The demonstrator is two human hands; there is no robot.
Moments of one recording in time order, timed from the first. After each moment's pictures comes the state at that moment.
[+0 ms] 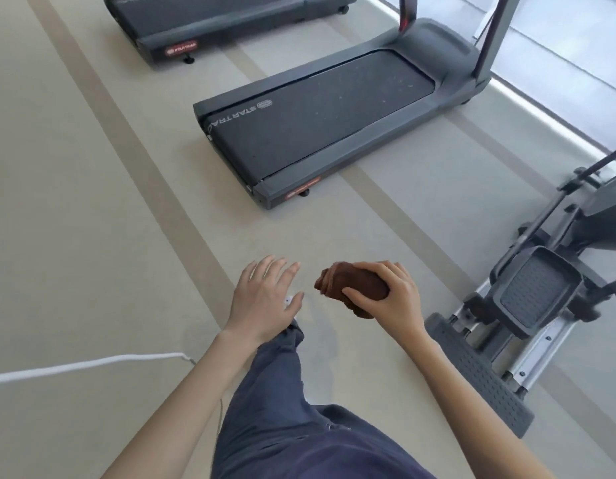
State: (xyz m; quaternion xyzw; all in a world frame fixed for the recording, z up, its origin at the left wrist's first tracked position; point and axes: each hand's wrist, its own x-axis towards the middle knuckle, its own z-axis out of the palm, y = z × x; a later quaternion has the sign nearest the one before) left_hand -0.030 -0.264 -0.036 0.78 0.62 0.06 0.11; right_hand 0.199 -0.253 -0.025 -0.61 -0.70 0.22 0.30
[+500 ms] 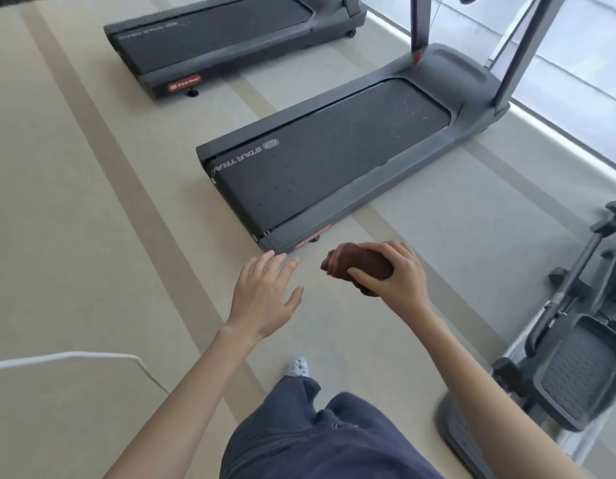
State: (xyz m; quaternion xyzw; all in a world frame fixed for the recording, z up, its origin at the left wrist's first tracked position) left_hand -0.080 0.012 -0.013 0.77 0.63 0.07 0.09; right_hand 0.154 0.049 -0.005 -0.59 -0.71 0.20 0.32
